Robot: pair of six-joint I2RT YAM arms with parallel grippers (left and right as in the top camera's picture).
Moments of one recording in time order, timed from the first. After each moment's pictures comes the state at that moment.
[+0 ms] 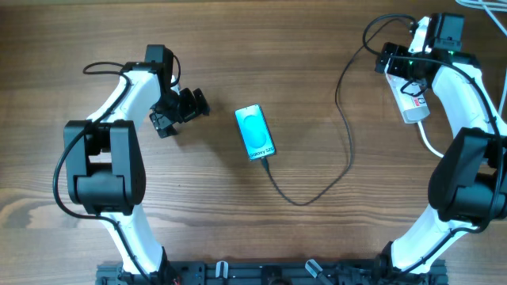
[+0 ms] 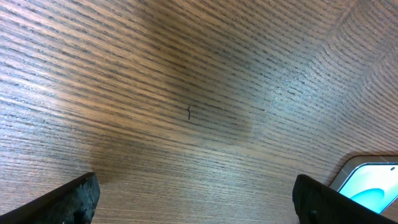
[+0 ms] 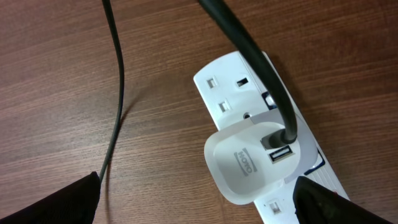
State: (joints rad) left arm -0.04 2.05 1.41 -0.89 0.23 -0.50; right arm -0.18 1.96 1.48 -0.53 -0.13 0.12
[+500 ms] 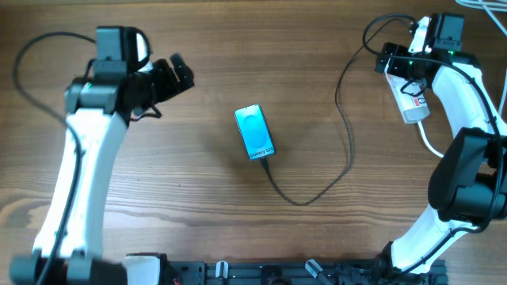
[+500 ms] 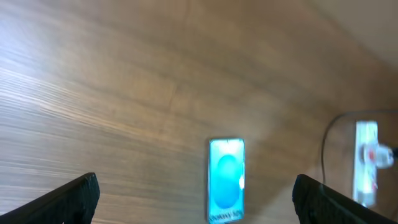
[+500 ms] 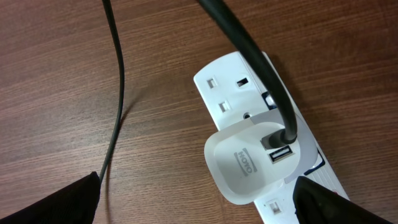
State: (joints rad) left arm -0.04 1.47 1.41 -0.88 0.17 -0.50; right arm -0.18 1.96 1.48 -0.53 -0.13 0.12
